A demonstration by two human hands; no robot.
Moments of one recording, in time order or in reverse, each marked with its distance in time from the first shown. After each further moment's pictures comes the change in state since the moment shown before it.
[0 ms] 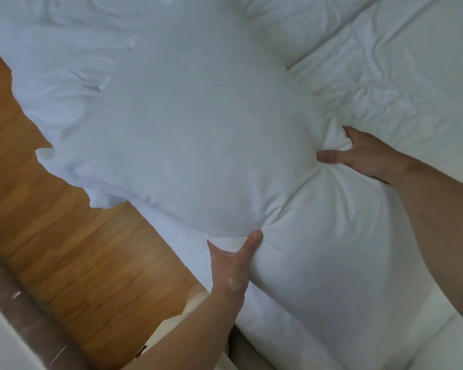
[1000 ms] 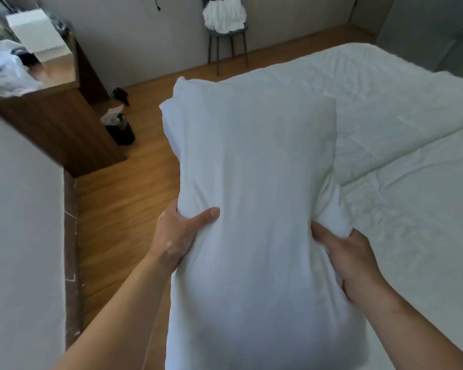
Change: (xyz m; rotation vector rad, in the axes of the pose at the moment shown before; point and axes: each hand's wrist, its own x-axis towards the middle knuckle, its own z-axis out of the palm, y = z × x) left_hand -0.237 0.201 -0.286 0.210 0.096 0.696; right_hand -0.358 -0.181 0.146 0.803 0.281 -0.322
